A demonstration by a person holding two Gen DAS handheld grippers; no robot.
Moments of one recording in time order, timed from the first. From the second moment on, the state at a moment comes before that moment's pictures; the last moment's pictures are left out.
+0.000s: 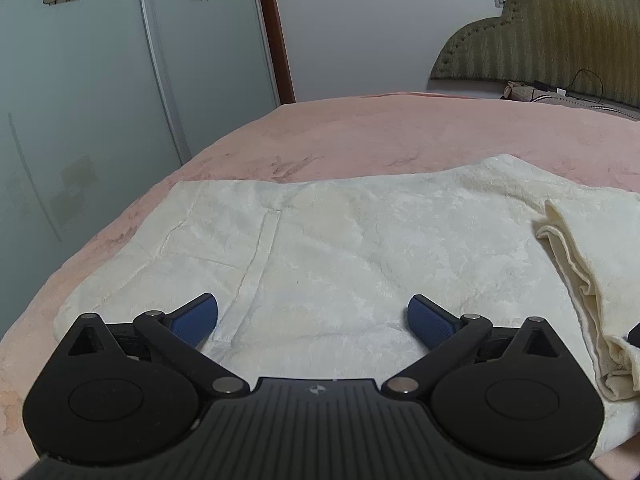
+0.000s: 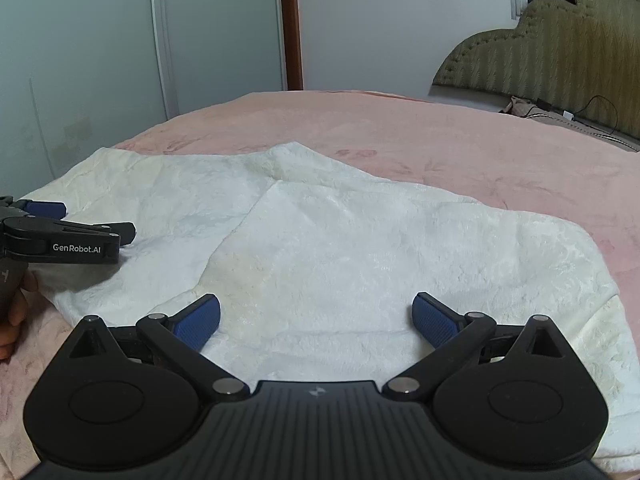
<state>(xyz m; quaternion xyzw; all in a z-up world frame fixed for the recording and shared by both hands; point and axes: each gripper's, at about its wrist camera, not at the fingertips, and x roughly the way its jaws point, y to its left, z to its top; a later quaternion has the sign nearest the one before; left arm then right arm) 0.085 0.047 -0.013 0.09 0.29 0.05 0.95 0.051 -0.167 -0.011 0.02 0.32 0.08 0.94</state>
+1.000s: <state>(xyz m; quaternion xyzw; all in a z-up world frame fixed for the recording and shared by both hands) 0.022 0.185 0.024 -0.10 0.31 0.11 0.94 0.024 0.006 0.016 -0.24 0.20 0.25 0.92</state>
